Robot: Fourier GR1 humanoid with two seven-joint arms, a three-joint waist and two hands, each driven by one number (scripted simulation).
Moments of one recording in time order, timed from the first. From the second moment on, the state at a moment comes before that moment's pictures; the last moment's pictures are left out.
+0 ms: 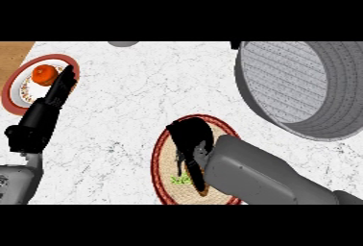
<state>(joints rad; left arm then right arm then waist) -0.21 0.43 -0.06 -1.52 0.02 0.05 -0.02 -0.86 -0.20 0.93 -1.27 0.13 0.48 0.86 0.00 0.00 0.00</state>
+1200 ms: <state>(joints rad) -0.19 0.34 0.02 -1.57 -0.08 -0.02 0.01 -0.55 -0.08 0.76 -1.28 0.58 0.57 0.71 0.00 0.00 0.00</state>
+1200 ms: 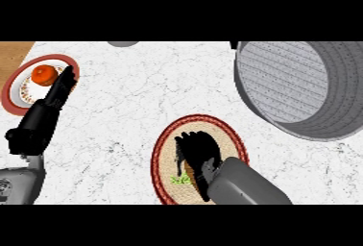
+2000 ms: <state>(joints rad) -0.19 0.29 0.06 -1.59 -0.12 -0.07 0.03 -0.51 -0.03 0.66 -1.15 0.77 0.52 0.53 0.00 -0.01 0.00</state>
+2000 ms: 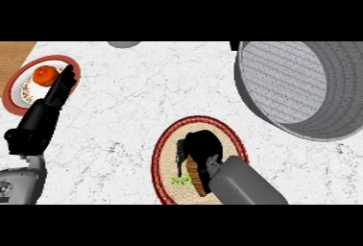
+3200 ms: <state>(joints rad) -0.20 0.28 0.09 -1.55 -0.13 -0.07 -0.04 -0.76 -0.69 0.35 -1.35 0.77 0.16 -0.25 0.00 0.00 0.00</state>
